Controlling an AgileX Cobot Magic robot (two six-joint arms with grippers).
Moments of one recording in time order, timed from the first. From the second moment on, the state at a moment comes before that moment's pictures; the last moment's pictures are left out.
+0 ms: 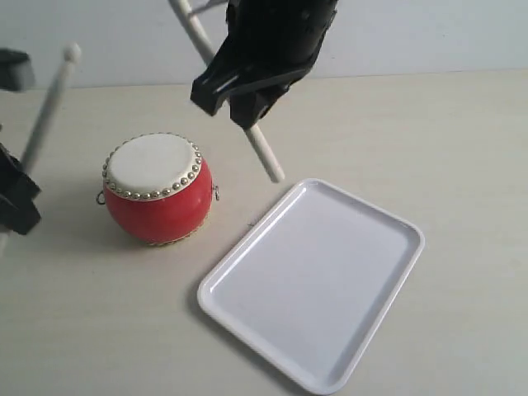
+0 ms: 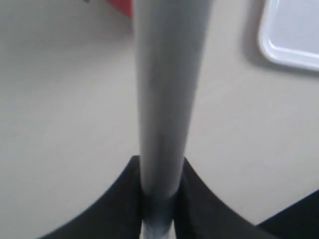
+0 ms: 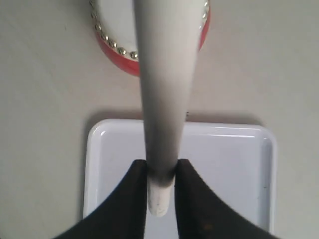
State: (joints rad) left arm -0.27 1.44 -1.03 -0.18 1.15 0.36; right arm 0.73 1.78 -1.70 0.11 1.22 -0.24
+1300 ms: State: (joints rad) left arm -0.35 1.32 -1.10 -0.33 1.10 0.41; right arm 0.46 1.71 -0.76 0.92 0.53 0.06
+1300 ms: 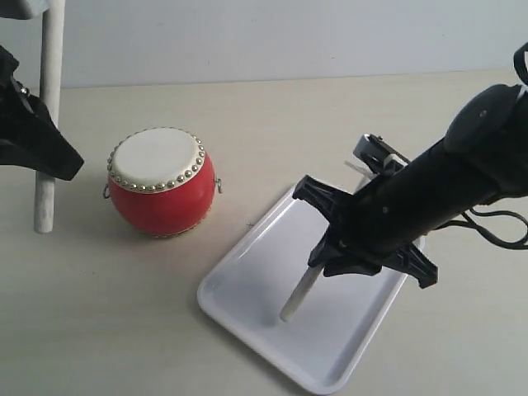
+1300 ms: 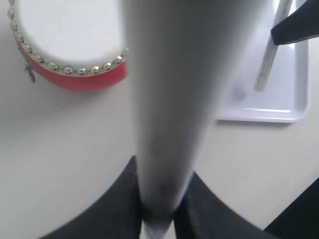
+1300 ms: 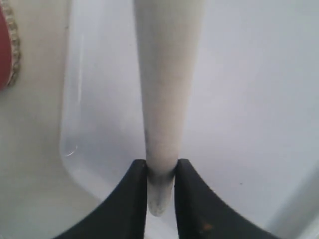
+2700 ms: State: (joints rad) left arm -0.38 1.32 -1.10 -0.35 1.06 0.44; right arm 0.51 1.69 -0.72 0.68 0.39 0.57
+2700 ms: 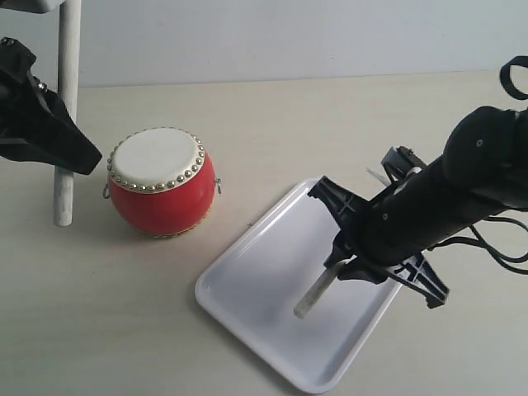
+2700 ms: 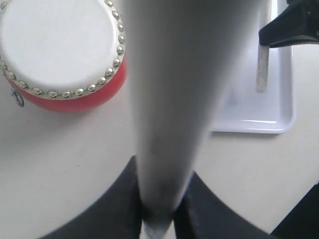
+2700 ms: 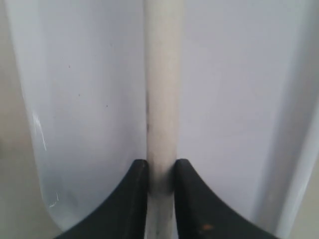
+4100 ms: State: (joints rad) left arm -0.38 1.32 -1.10 -0.36 1.06 0.44; right arm 0.60 1.69 -0.72 0.28 0.42 1.02
